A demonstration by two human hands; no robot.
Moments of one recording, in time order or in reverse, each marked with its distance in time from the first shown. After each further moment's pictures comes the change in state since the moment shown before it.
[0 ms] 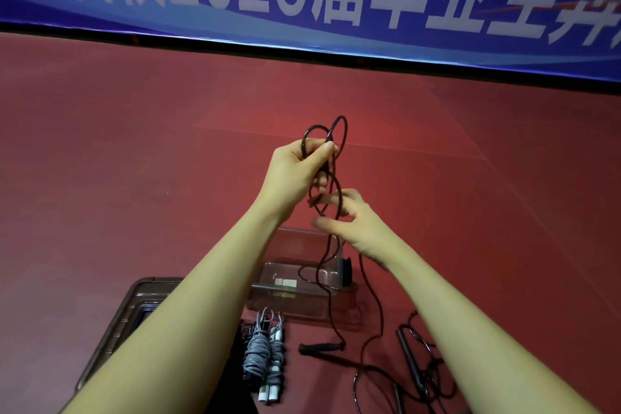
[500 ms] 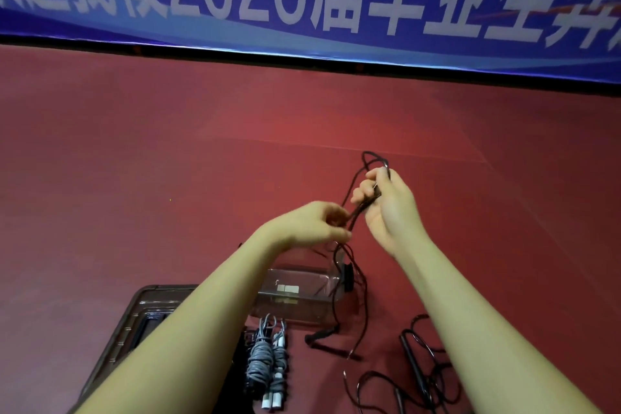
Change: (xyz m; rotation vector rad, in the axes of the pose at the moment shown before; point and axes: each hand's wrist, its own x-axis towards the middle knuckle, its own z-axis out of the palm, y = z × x) left_hand -0.019 -0.021 0.006 0.628 -0.616 -0.281; right_hand 0.010 -0.025 -0.018 1.014 0.447 0.024
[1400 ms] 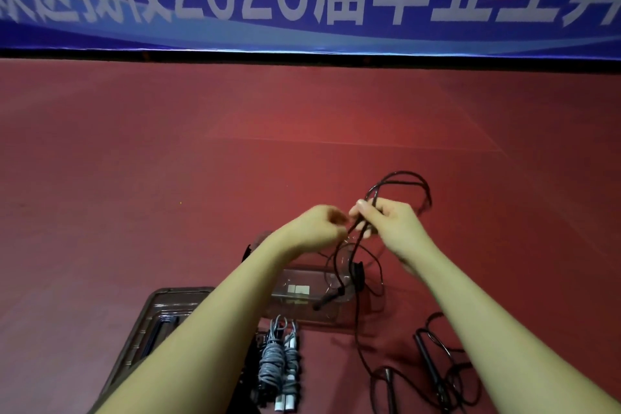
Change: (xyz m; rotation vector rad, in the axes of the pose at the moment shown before) left_hand 0.013 -0.007 0.010 -0.030 0.101 -0.096; right_hand 0.000 0.021 -0.039 -0.767 -0.148 -0.016
